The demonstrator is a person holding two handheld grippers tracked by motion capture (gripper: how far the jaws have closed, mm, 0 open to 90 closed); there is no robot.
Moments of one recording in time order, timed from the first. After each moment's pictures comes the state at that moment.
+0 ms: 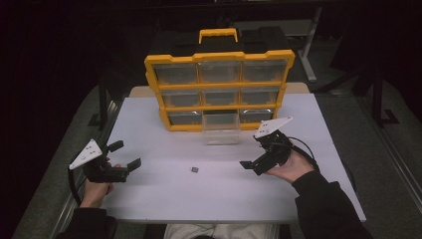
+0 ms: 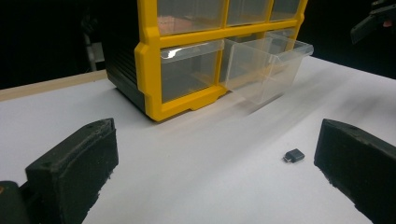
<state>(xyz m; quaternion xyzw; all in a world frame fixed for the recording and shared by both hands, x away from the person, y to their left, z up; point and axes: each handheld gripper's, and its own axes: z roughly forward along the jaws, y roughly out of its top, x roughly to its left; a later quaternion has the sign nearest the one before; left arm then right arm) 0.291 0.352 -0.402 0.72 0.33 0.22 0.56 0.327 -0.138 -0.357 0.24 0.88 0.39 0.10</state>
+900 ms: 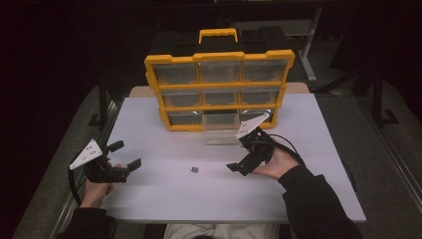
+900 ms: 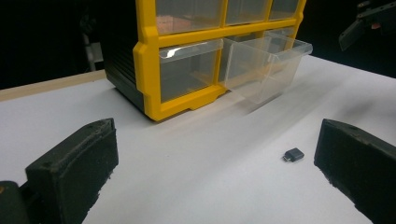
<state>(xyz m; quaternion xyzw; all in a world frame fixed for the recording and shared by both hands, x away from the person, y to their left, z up) 0.291 0.352 -0.402 0.73 0.33 0.22 0.56 0.336 -0.098 -0.357 0.20 0.91 0.36 0.07</state>
